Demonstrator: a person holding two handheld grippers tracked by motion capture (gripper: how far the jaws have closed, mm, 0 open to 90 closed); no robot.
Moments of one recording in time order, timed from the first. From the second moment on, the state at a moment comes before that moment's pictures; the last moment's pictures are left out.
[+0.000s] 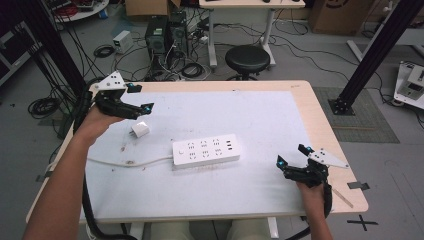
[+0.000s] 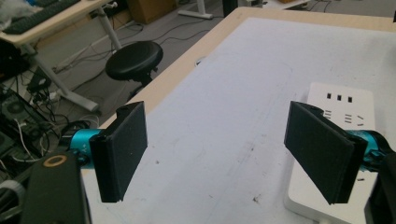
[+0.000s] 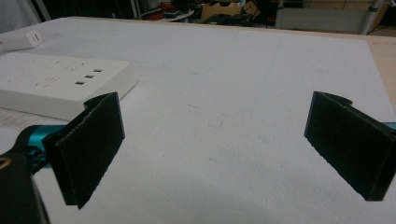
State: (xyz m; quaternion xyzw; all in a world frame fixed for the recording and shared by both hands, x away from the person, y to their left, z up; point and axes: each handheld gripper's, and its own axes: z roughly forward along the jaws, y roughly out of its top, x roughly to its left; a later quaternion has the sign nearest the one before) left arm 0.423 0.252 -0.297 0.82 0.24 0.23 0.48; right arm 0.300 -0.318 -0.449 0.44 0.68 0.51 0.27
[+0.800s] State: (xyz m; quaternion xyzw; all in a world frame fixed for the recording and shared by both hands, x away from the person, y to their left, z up) left arm 0.449 0.280 -0.363 0.84 0.30 0.19 0.40; right arm 0.301 -0.317 -0.449 0.44 0.69 0.51 0.27
